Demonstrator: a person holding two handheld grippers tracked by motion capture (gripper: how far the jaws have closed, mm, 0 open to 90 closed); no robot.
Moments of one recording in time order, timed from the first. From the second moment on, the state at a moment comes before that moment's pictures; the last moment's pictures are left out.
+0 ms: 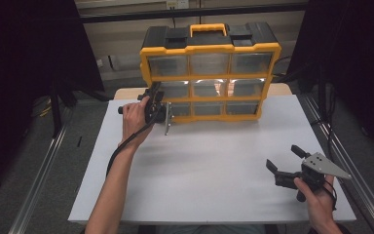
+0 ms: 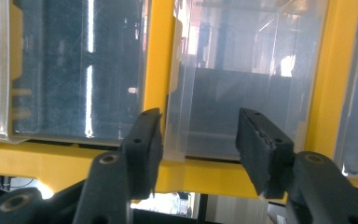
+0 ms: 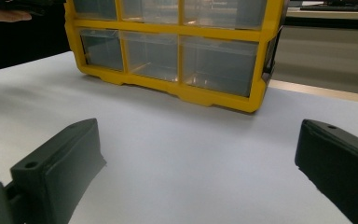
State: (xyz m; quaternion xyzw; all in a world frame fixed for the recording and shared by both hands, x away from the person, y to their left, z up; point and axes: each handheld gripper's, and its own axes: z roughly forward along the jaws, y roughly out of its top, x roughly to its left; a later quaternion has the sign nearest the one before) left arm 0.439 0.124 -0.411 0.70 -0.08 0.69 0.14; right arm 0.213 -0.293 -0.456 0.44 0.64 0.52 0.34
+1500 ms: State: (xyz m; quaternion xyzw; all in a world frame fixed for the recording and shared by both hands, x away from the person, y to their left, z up) left arm 0.440 0.124 -0.408 0.67 -0.08 0.72 0.13; right arm 0.210 -0.294 -0.455 0.44 0.64 0.53 0.34
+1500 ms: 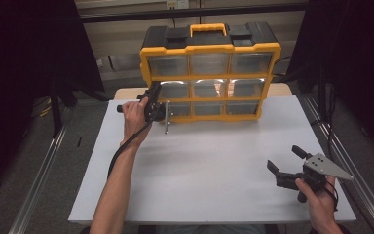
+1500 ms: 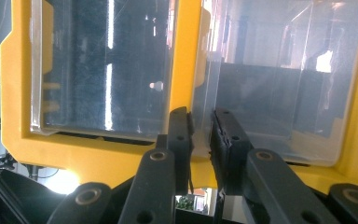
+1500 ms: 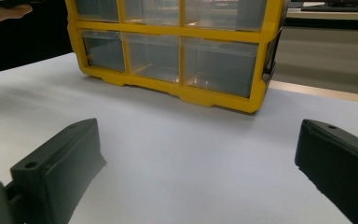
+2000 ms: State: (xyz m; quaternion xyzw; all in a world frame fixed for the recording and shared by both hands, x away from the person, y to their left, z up) left arm 0.433 0.125 -0.409 0.67 -0.08 0.73 0.13; right arm 0.210 -0.294 -0.455 0.44 0.64 0.52 0.34
